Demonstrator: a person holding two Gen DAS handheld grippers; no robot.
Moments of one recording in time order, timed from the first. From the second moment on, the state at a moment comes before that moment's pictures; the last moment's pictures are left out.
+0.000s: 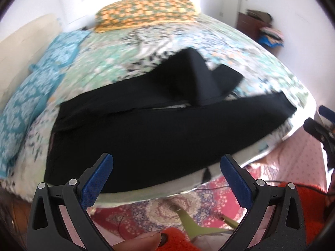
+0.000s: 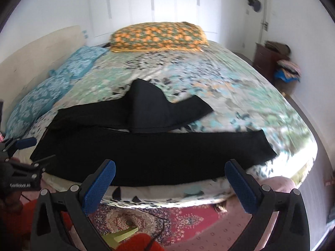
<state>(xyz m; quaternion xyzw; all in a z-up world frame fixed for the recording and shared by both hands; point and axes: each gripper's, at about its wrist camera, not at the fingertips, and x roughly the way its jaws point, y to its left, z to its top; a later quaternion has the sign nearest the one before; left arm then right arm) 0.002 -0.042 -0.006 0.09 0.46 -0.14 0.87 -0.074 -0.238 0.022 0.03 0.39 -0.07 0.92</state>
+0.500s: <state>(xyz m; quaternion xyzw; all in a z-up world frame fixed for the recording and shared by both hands) 0.028 0.013 0.005 0.02 0.44 -0.07 0.90 -0.041 -0.204 0.033 0.03 0.34 0.06 0.94</state>
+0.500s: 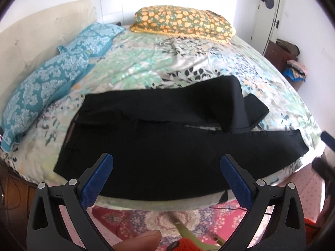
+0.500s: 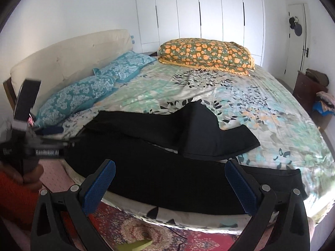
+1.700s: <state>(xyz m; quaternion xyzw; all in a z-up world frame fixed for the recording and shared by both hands) 0.120 -0.010 -0.056 0.04 0.54 0.01 0.84 0.367 -0.486 -0.177 0.03 0.67 0.12 0.73</state>
